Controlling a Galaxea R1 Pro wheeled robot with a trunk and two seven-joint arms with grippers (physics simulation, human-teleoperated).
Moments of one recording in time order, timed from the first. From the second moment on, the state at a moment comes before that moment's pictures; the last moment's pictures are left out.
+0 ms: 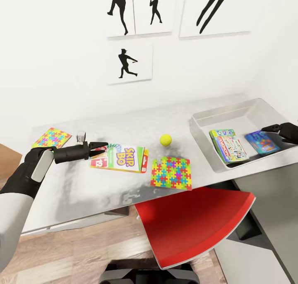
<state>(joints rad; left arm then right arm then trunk) -0.98 0.34 -0.03 -0.95 0.62 1.04 -0.92 -1.04 -0.89 0.15 -1.25 -1.52 1.04 -0.42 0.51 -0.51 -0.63</state>
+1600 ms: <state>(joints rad) -0.97 0.34 -0.03 -0.95 0.64 1.04 -0.92 -1.10 -0.95 0.12 -1.23 -1.84 1.05 -0.42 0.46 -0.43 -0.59</state>
